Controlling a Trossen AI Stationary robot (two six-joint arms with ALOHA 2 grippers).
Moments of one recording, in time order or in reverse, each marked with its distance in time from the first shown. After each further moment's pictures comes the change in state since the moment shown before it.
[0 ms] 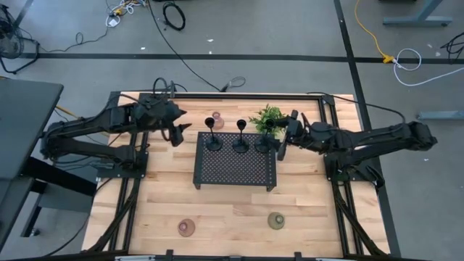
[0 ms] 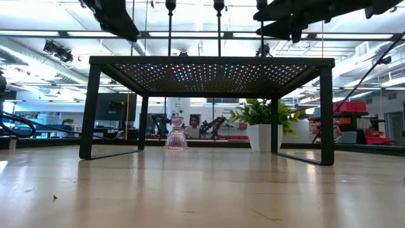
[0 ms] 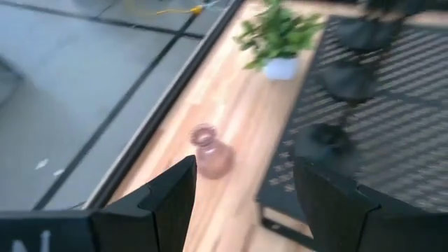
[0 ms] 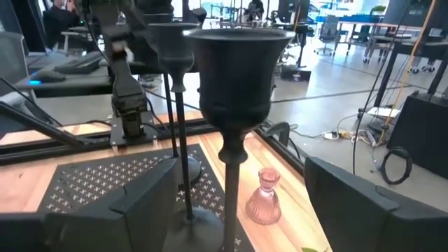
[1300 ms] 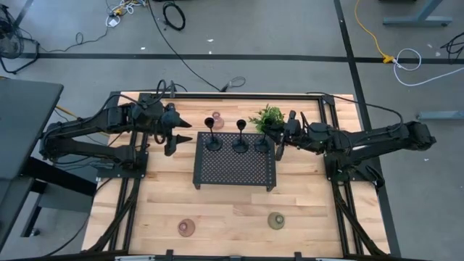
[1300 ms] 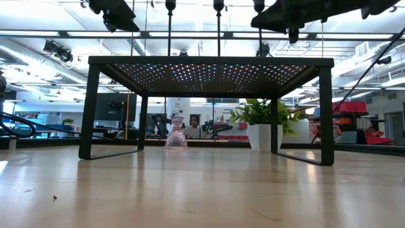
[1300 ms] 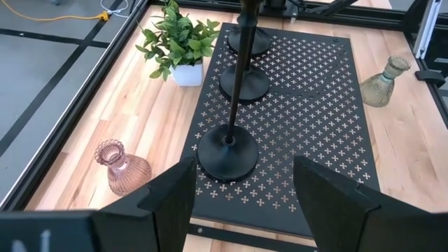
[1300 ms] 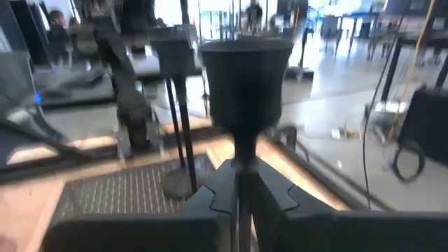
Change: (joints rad) left arm -0.001 -0.024 0.000 0.012 0.342 0.029; right arm -0.001 0.053 0.005 0.029 -0.002 0.062
